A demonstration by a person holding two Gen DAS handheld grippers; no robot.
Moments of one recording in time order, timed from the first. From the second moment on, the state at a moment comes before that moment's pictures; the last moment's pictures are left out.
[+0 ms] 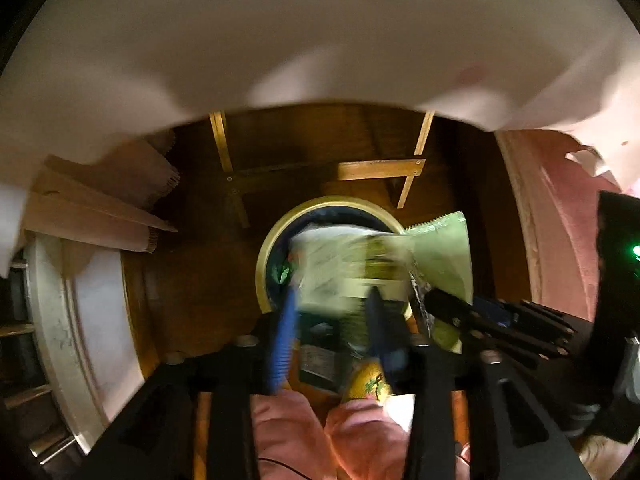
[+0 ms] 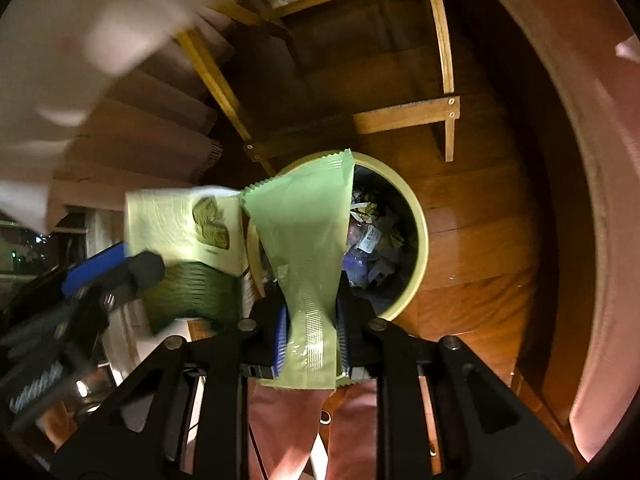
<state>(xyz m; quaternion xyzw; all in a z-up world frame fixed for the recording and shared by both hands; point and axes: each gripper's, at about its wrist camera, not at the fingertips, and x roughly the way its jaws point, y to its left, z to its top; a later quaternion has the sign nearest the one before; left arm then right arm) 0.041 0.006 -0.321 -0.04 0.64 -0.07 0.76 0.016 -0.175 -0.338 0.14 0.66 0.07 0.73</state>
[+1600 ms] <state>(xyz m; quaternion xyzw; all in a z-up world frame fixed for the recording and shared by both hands) 0.025 0.013 -0.028 -0.05 0.54 -0.03 0.84 -0.001 -0.184 -0.060 0.10 0.55 0.07 0.82</state>
